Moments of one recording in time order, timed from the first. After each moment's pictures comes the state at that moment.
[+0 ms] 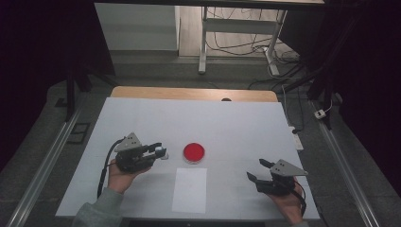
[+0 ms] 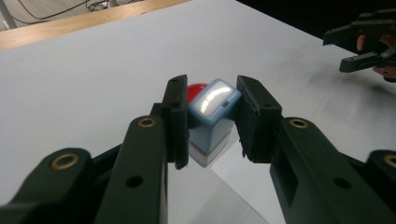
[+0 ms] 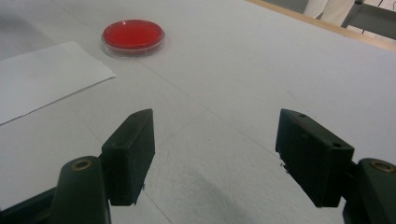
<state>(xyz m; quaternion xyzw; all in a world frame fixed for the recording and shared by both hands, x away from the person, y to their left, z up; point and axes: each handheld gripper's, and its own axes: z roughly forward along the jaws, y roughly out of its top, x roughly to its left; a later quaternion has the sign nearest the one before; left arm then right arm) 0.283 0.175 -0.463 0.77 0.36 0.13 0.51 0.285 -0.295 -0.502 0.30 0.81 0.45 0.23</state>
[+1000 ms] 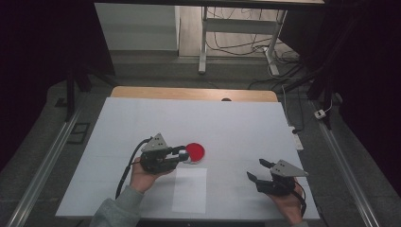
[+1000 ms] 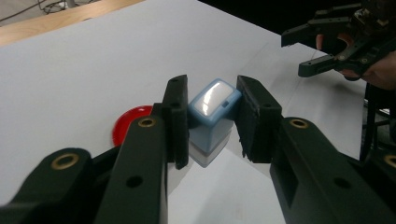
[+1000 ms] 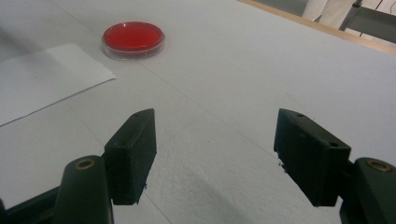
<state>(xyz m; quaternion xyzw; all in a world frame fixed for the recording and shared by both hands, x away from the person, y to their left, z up) 0.291 0.111 -0.459 0.80 0.30 0.10 0.51 0.284 -0.296 -0.501 0.29 0.81 0.46 0.24</state>
